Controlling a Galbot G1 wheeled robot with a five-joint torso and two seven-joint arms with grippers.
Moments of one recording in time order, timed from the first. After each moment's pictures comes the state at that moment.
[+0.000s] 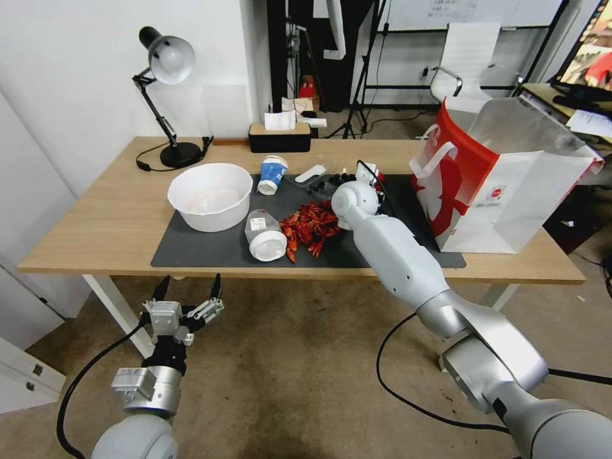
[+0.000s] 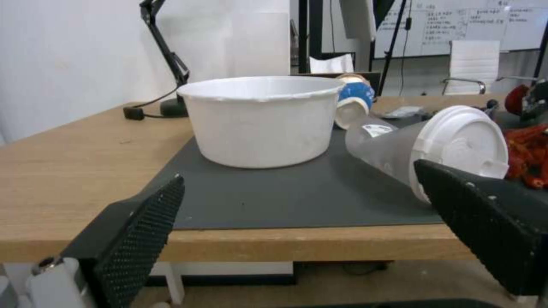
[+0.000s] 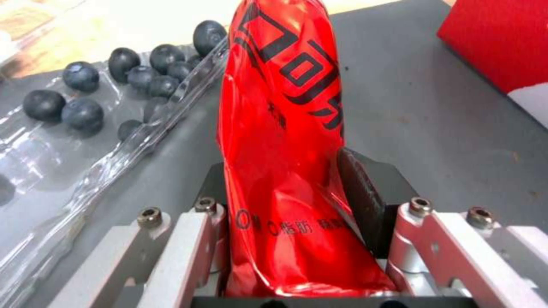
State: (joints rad) left arm 1.71 -1.22 -0.49 -2.17 -0.30 -0.13 -0.20; right arm -0.27 1.45 -0.09 1.07 0.95 -0.51 1.01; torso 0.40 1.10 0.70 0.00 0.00
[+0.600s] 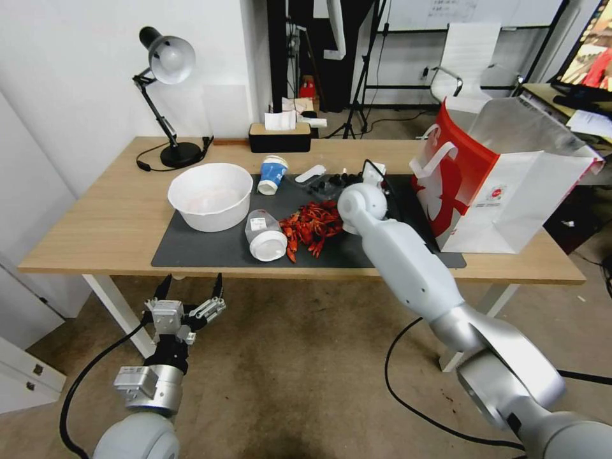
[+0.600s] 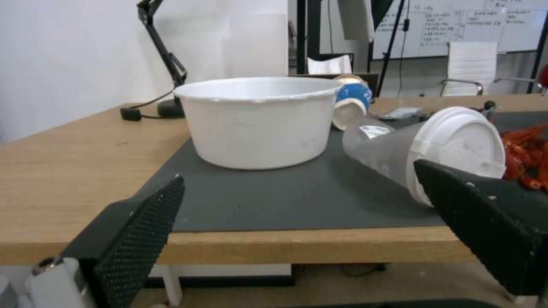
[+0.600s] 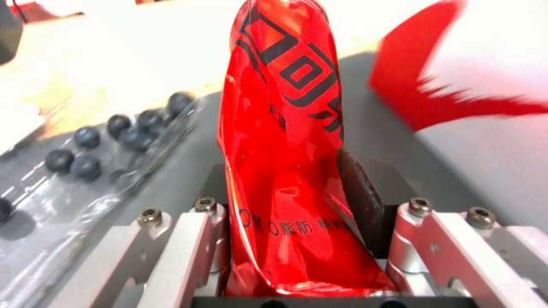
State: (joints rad) left arm 1.70 -1.21 -0.49 -2.16 -0.30 -0.13 -0.21; right arm -0.36 1.32 -0.07 1.35 0.97 -0.49 1.05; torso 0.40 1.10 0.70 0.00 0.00
